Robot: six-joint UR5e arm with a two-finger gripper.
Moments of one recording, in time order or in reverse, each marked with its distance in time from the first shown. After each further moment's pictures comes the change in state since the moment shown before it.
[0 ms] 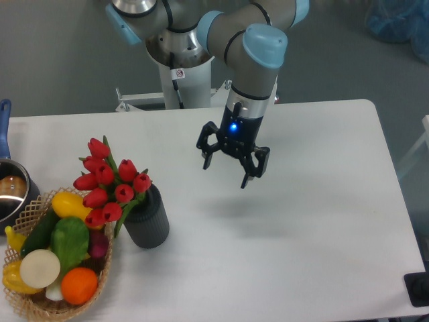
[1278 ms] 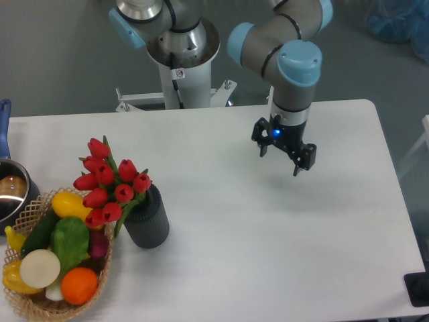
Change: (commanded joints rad) arm 0.100 -0.019 -0.038 -0.060 0.511 0.231
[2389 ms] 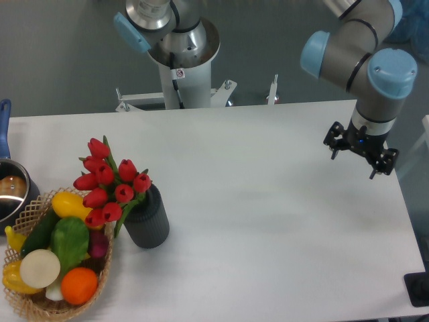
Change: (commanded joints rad) arm 0.140 -0.253 0.298 -0.085 0.052 0.191
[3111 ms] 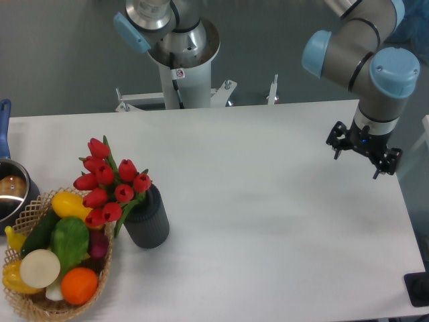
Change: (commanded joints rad) arm -0.002 -0.043 0.159 -0.127 0.053 -0.003
